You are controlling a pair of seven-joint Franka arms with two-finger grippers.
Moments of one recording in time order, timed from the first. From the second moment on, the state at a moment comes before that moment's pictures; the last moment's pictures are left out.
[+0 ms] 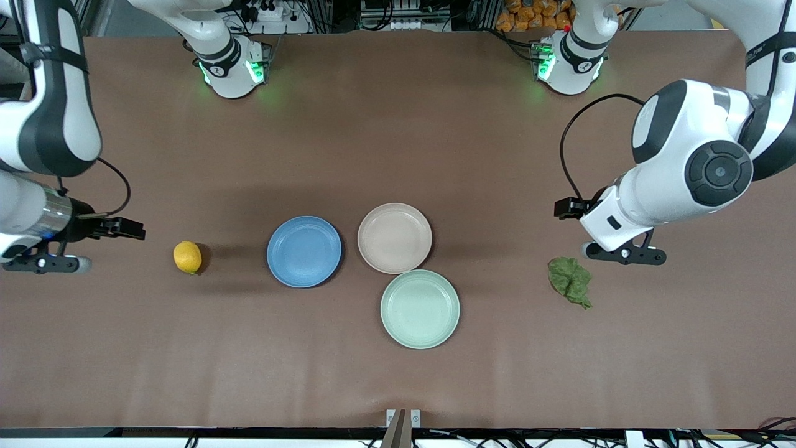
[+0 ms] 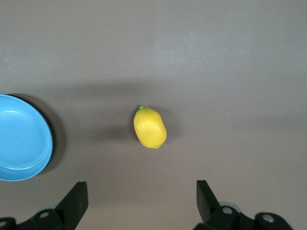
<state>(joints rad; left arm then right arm) -0.15 0.37 -0.16 -1.44 0.01 1.61 -0.19 0.03 0.27 -0.11 -1.69 0.02 1.86 -0.05</state>
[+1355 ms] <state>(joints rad) -0.14 0.56 -0.14 -1.44 0.24 1.86 -0.22 0.04 0.38 -0.11 -2.04 0.02 2.43 -0.12</state>
